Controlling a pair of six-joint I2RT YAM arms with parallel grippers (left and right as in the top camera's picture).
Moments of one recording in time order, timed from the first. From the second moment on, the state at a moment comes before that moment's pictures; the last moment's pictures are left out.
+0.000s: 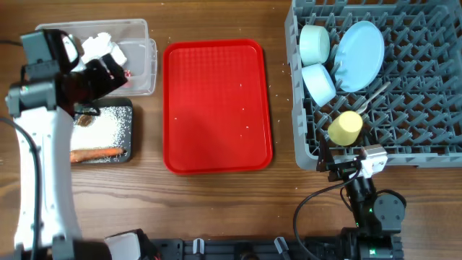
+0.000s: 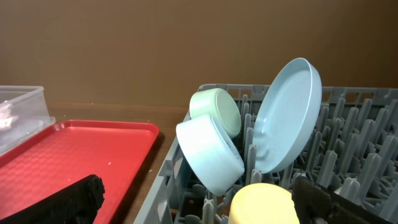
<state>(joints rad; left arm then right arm) 0.18 1.44 1.43 -0.96 0.14 -0.32 -0.03 0.02 0.01 0.01 -0.20 0.02</state>
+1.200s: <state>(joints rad) 0.00 0.19 0.06 0.08 0.15 -0.32 -0.03 0.02 0.01 0.02 -0.20 0.02</state>
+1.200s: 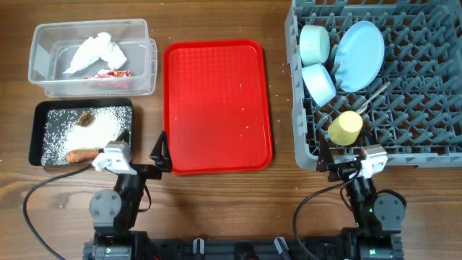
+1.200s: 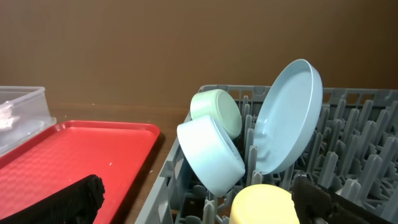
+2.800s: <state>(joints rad) 0.00 0.01 0.01 -0.06 0.11 -0.32 -0.03 0.02 0.01 0.02 -0.20 0.02</state>
